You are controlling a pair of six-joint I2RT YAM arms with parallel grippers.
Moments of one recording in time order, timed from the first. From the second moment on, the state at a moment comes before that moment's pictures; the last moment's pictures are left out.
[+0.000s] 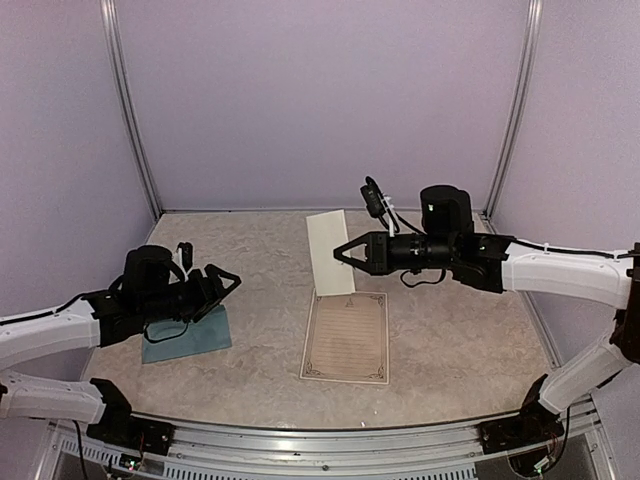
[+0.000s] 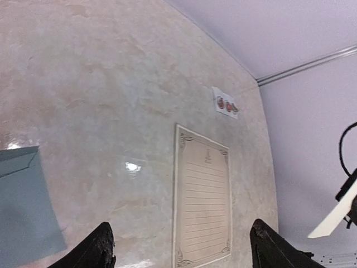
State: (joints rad) left arm -0.62 1.01 0.53 0.04 0.07 -0.94; right arm 0.81 1.43 1.02 0.15 -0.47 0.52
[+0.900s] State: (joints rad) left arm -0.52 1.57 0.54 0.30 0.08 -0.54; right arm 0.80 1.43 1.00 0.06 -0.44 0.48
